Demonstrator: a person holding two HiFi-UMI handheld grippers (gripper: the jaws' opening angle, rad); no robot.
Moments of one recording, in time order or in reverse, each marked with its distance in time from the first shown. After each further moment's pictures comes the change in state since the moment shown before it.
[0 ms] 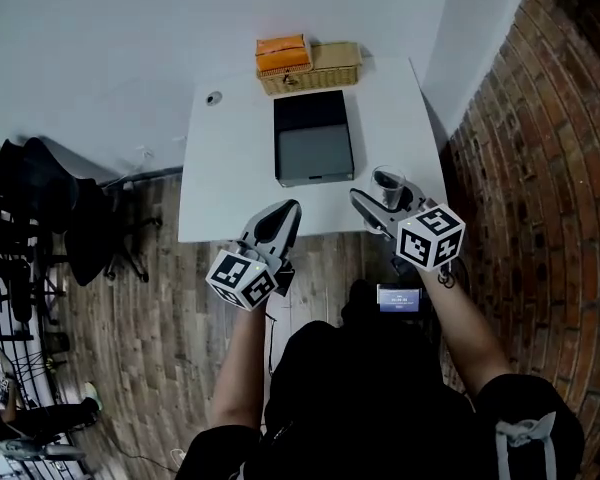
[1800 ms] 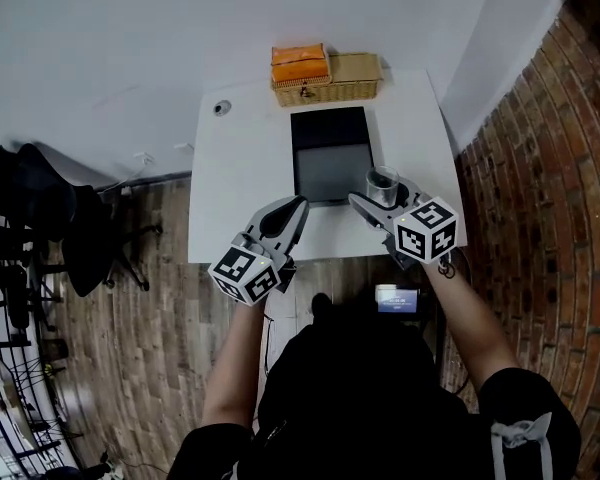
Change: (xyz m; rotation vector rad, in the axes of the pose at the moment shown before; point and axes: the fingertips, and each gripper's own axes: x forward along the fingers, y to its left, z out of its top) left arm 0.027 0.071 0.021 0.019 0.037 -0.062; right arm 0.093 -0.020 -0.003 -0.084 0.114 0.025
